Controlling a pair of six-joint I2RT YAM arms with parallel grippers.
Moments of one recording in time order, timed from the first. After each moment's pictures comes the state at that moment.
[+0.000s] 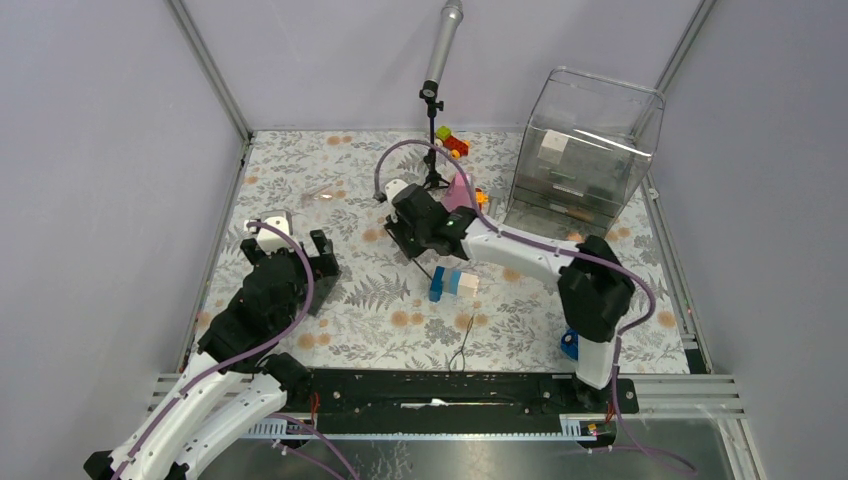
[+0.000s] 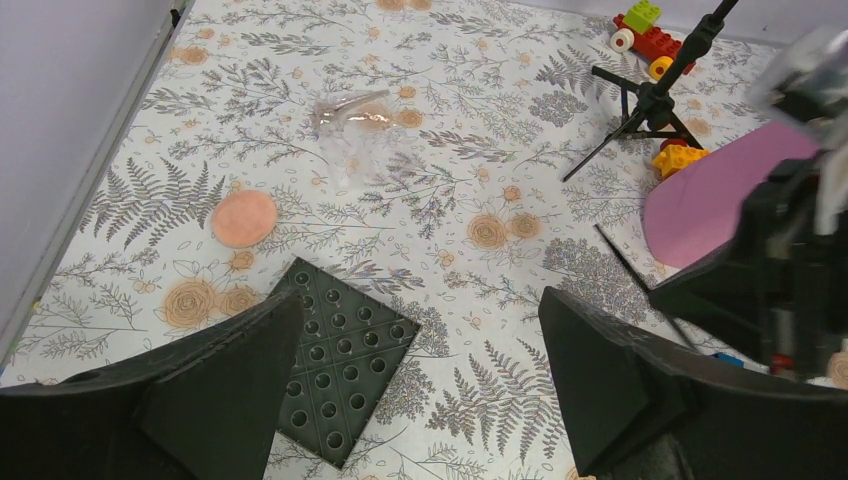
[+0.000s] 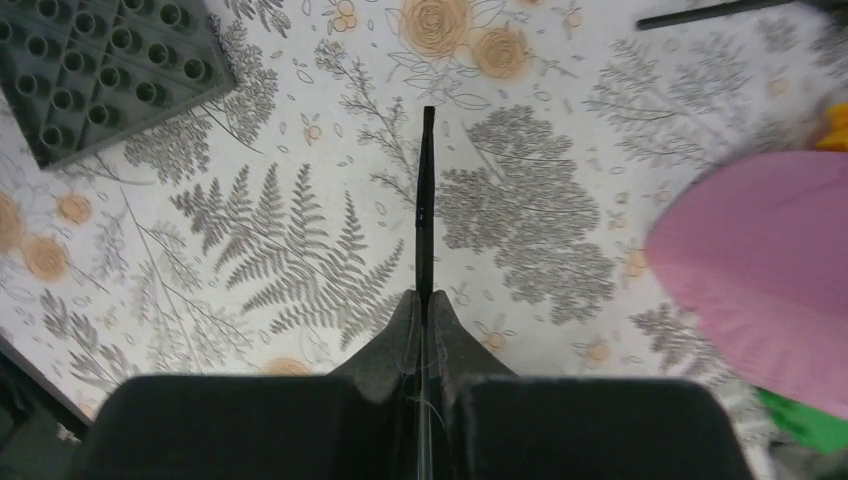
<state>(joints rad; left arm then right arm) -0.62 0.51 0.70 -0.50 -0.64 -0.31 0.93 1.91 1.49 -0.40 0.08 0.19</state>
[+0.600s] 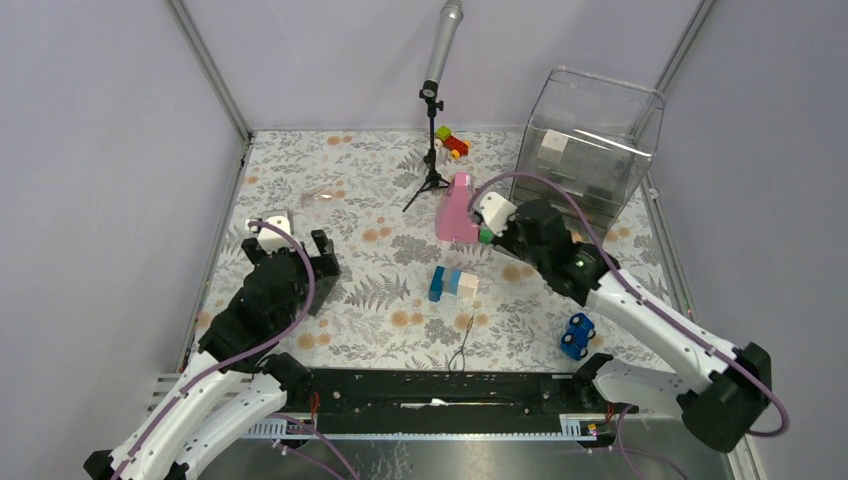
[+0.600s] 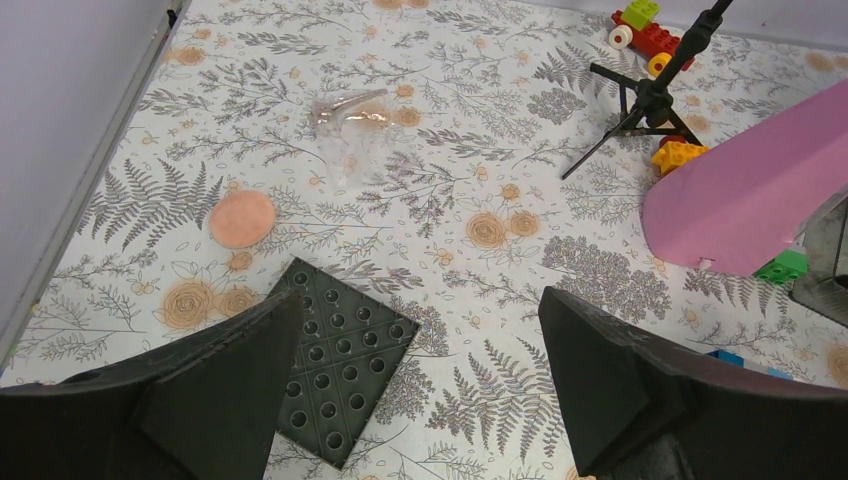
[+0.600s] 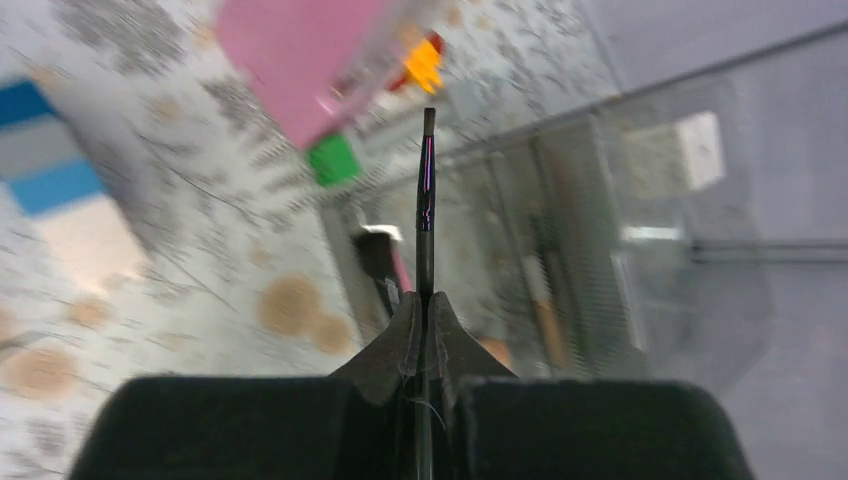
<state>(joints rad) -0.62 0.51 0.70 -0.50 -0.63 -0.31 0.72 1.14 0.94 -0.41 0.26 -0.47</state>
